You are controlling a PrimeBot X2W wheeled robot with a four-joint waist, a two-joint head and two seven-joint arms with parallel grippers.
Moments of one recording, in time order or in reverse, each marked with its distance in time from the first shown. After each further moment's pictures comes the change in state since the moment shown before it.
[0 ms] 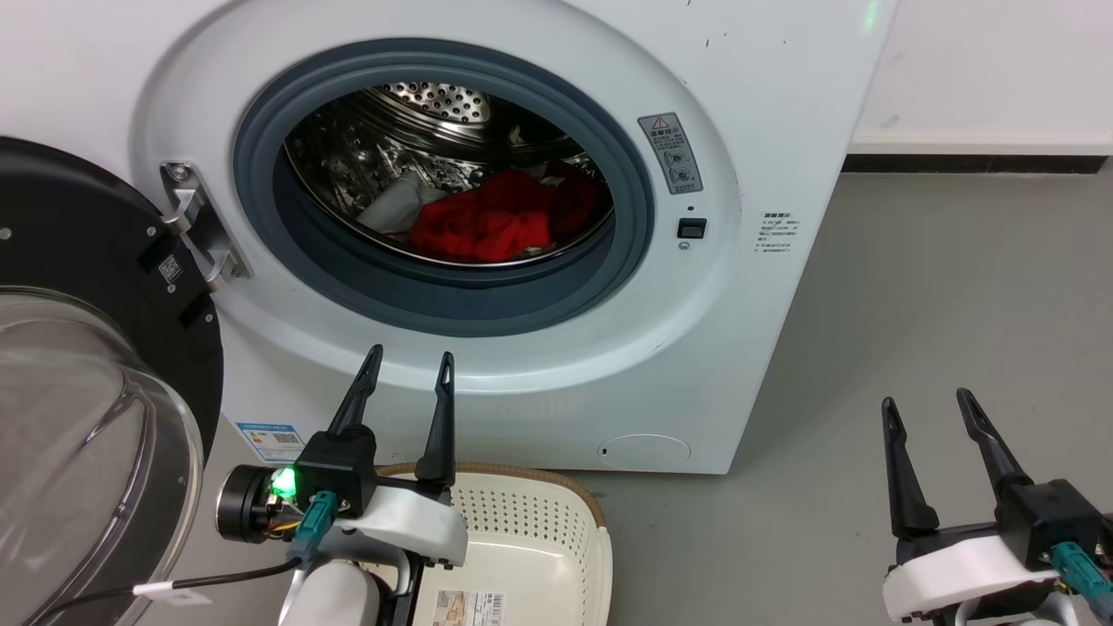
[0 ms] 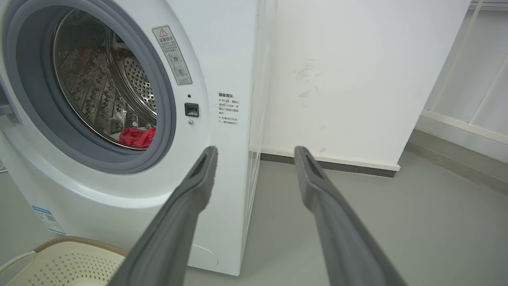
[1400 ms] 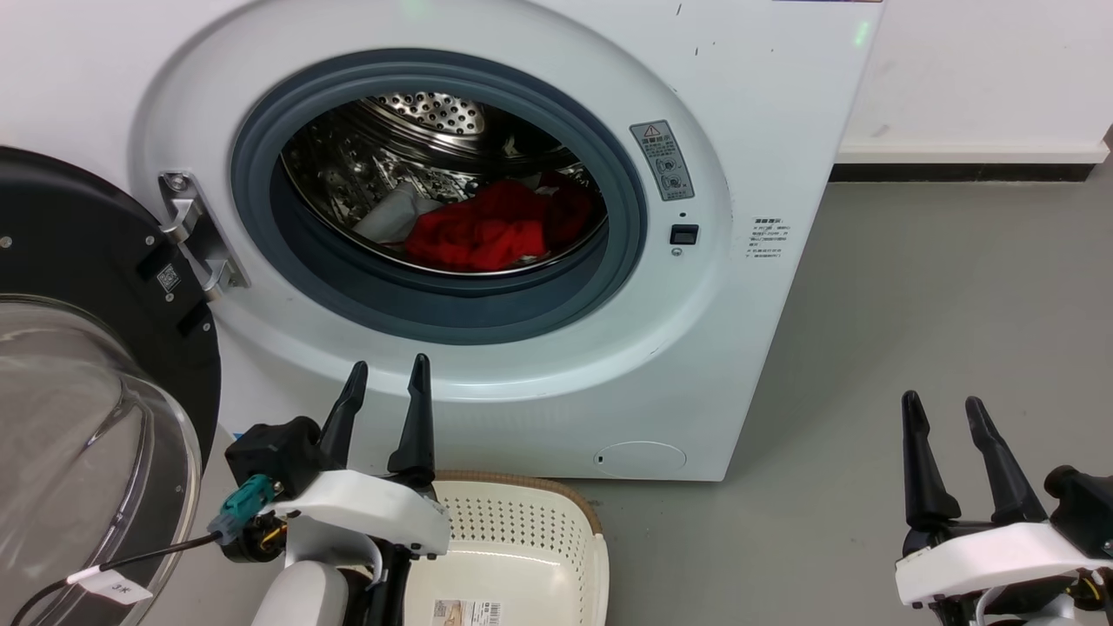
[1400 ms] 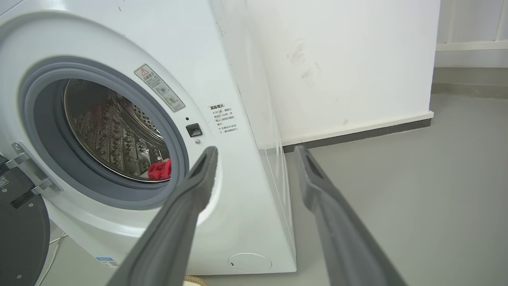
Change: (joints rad) left arm 0.007 -0.007 0.042 -0.006 -0.326 -0.047 0.094; right arm -0.011 0.000 -0.006 0.020 0.352 0.000 0.062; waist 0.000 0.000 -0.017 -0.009
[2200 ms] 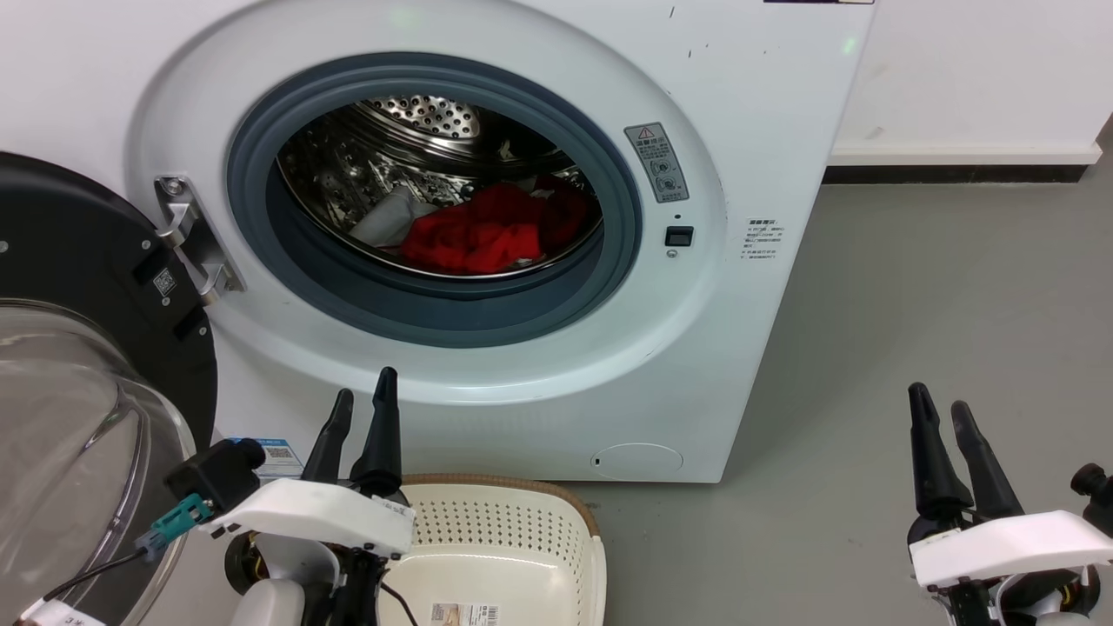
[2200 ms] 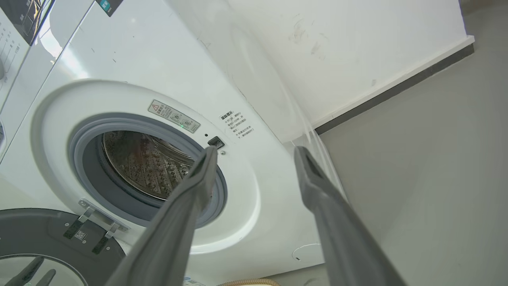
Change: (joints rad) left arm 0.035 -0.026 0.092 -0.008 -0.319 -0.057 0.072; right arm -0.016 0.000 0.006 0.010 0.369 0.000 0.074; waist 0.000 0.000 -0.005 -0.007
